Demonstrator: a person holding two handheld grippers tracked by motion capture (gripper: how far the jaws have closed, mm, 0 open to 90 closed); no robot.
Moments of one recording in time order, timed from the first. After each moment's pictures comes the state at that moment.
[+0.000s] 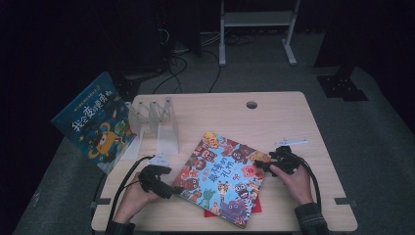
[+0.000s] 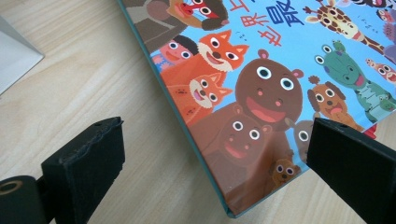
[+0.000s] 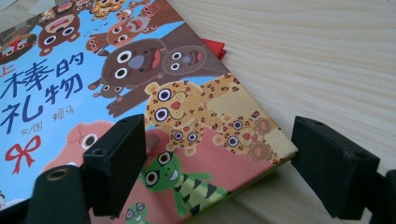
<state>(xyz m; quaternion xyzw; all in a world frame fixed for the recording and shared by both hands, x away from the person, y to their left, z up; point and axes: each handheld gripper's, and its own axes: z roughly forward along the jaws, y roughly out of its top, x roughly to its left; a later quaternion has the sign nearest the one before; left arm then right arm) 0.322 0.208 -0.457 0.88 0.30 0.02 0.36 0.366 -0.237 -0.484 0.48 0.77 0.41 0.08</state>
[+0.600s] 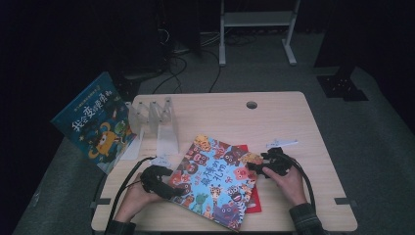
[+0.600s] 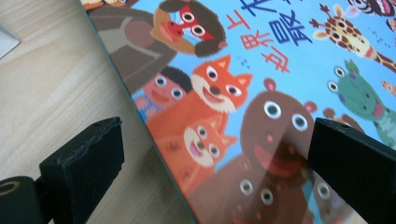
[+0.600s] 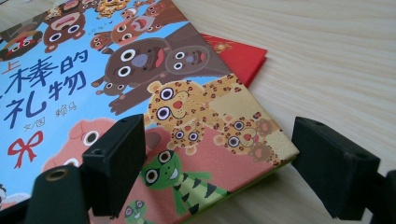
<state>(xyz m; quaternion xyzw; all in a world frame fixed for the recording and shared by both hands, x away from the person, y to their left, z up) 0.326 0.206 -0.466 0.88 0.30 0.00 0.35 0.364 -0.213 -0.484 0.44 0.79 0.42 0.08</state>
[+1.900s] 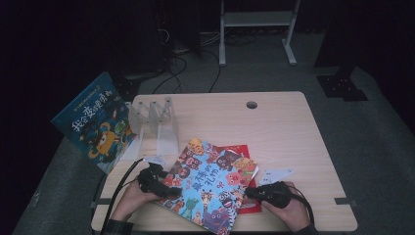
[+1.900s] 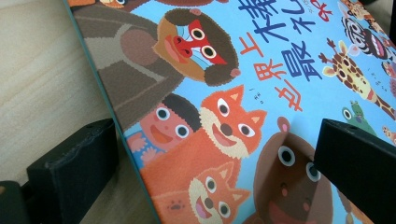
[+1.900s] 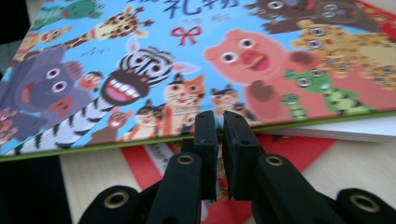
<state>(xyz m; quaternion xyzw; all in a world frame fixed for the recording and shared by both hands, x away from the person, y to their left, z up) 0.336 0.223 -0.482 0.86 0.33 -0.07 0.38 0.268 -0.185 -0.471 0.28 0.87 0.41 0.07</state>
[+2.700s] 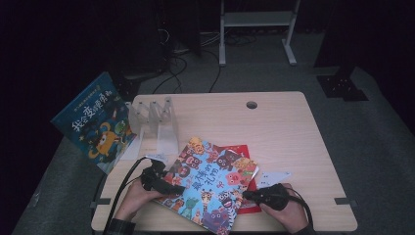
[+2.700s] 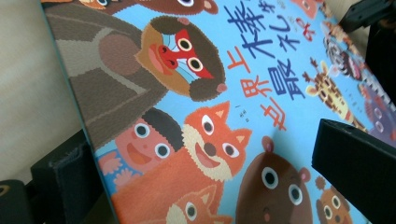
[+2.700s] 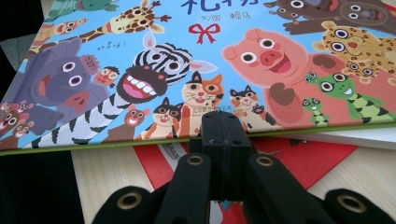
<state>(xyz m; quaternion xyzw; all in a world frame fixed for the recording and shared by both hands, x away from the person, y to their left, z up) 0.343 0.215 -0.476 0.85 0.35 -0.10 0.39 0.263 -0.180 -0.473 0.26 0.87 0.41 0.06</state>
